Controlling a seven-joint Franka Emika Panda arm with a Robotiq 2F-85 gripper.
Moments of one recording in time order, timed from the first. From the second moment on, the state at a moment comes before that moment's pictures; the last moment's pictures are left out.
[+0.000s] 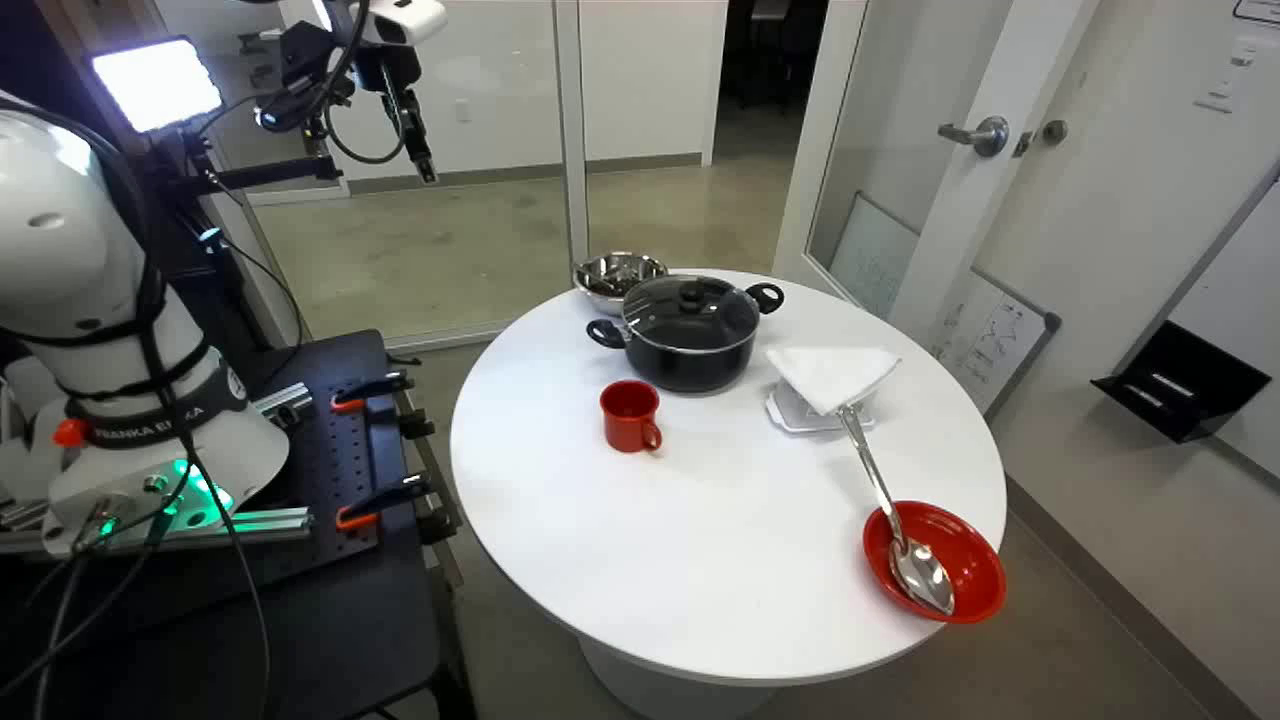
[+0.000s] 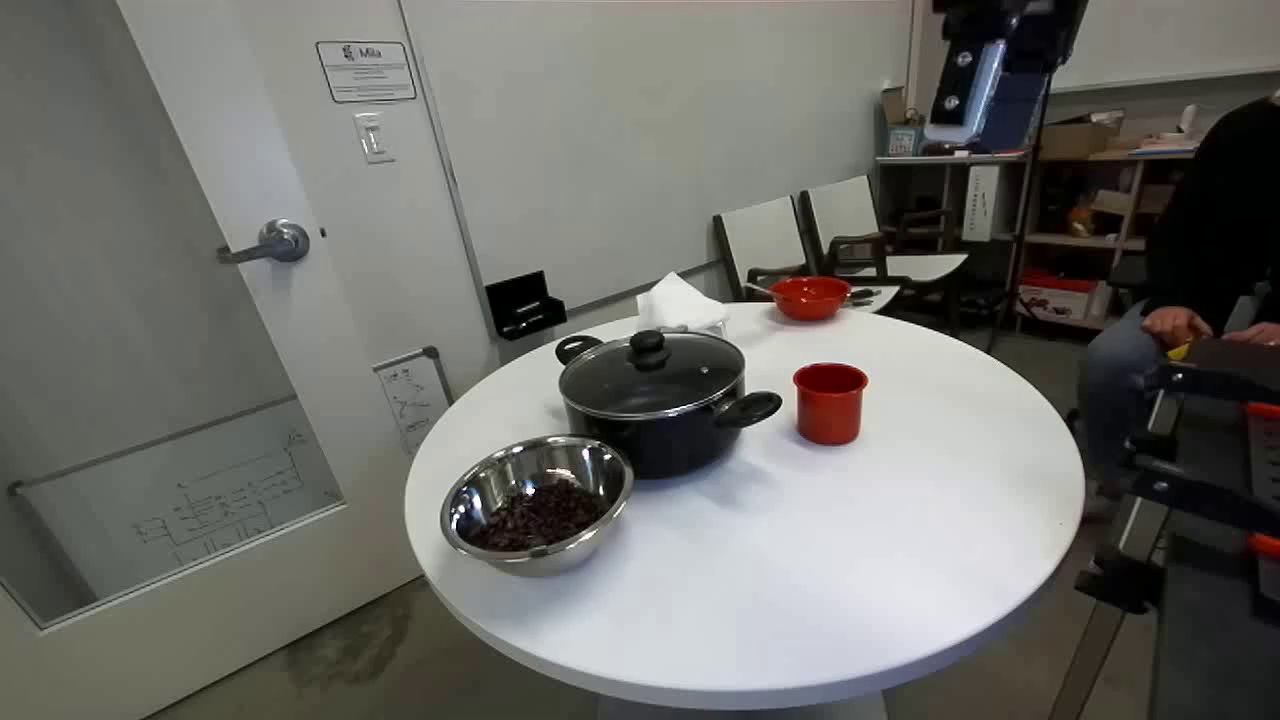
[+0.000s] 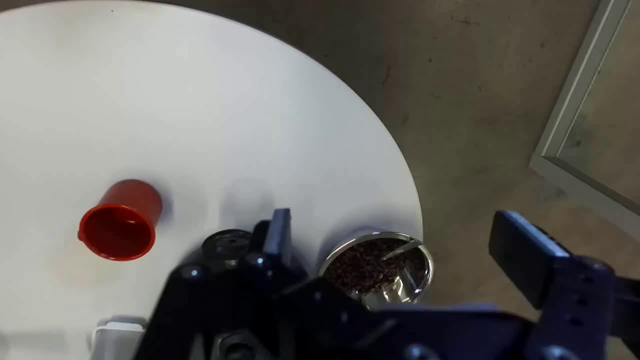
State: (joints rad) arm 0.26 -0.65 0.32 -2.80 0.31 2.36 0.35
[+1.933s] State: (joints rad) arm -0.62 0.00 0.86 -2.18 -0.48 2.27 1.30
